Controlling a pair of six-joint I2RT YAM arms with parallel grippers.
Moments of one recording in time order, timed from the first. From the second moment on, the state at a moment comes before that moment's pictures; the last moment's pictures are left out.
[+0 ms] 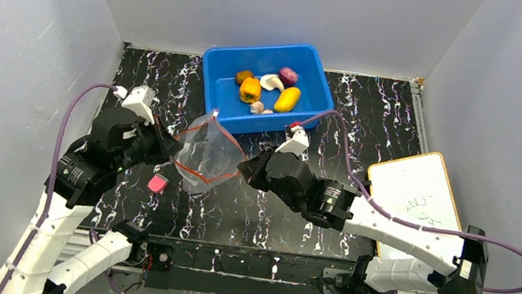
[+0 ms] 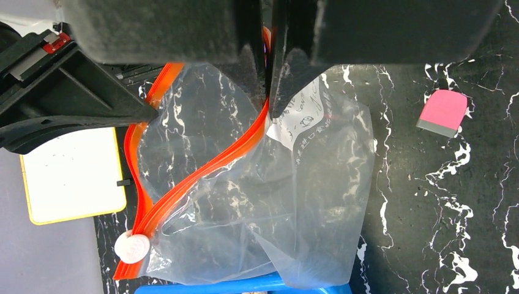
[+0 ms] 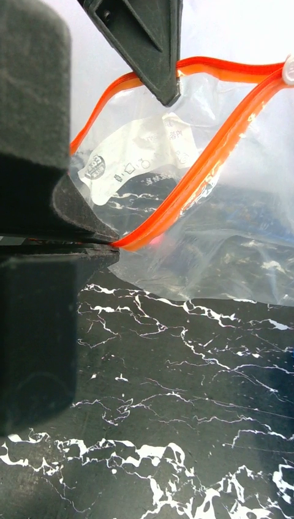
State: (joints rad) left arm -0.40 0.73 1.12 -0.93 0.02 -0.56; right arm 1.18 1.20 1.05 -0.29 0.46 1.05
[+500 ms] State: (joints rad) left arm -0.40 0.73 1.10 -0.88 0.06 -0.54; right arm 1.18 1.25 1.20 -0.30 0.48 1.11
